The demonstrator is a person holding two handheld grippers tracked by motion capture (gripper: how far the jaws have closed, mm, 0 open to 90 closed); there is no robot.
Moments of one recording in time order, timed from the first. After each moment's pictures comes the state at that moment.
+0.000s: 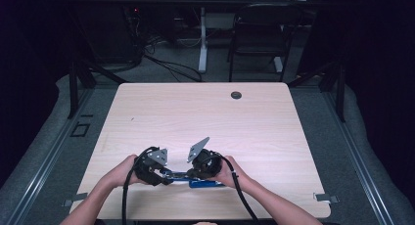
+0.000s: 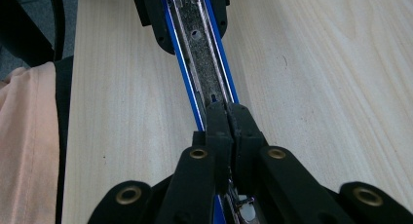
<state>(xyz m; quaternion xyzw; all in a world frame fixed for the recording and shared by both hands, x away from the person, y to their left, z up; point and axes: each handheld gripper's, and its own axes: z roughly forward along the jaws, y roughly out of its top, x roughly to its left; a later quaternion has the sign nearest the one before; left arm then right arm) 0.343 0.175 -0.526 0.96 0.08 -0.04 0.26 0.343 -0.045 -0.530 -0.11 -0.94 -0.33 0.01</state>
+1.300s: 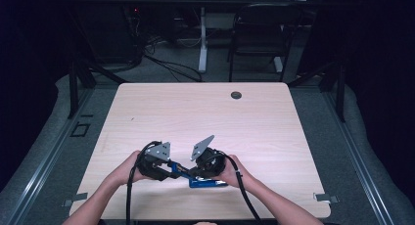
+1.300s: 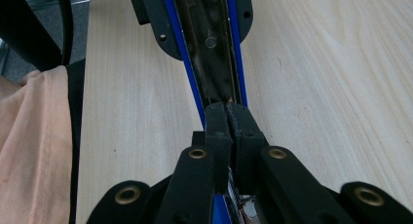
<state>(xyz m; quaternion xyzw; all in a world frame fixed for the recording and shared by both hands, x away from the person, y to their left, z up) 0.341 0.160 -0.502 0.94 0.06 -0.01 0.34 0.341 -0.056 -0.520 -0.11 -0.94 -0.34 0.01</state>
